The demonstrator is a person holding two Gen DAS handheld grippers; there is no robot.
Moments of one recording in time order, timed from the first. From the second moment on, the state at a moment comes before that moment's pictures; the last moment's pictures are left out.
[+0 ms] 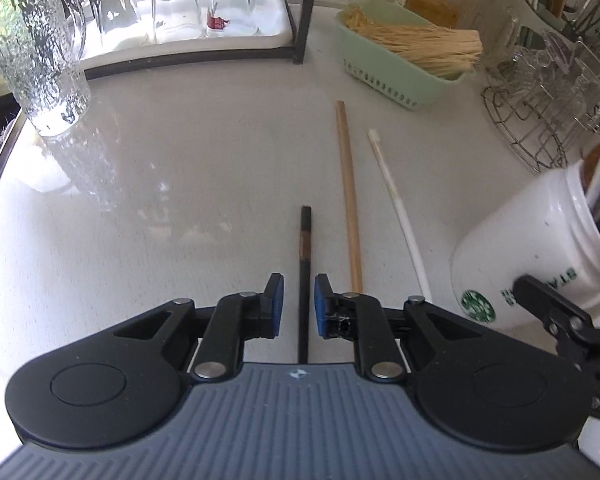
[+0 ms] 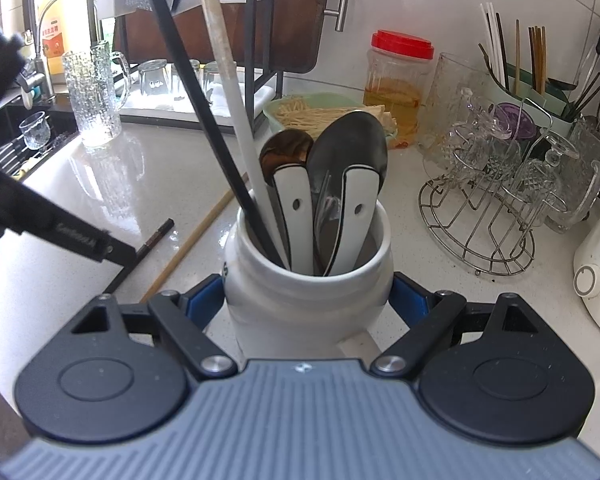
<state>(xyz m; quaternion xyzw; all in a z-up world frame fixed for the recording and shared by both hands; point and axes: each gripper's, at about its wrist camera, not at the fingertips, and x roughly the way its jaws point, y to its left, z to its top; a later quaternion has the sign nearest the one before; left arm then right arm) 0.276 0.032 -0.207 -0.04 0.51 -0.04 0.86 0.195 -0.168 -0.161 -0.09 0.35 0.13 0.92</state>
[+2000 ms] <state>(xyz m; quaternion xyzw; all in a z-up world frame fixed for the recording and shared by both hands) 0.225 0.003 -0.100 -0.05 0.43 -0.04 0.90 0.201 -0.169 -0.164 -0.10 0.36 0.16 0.91</state>
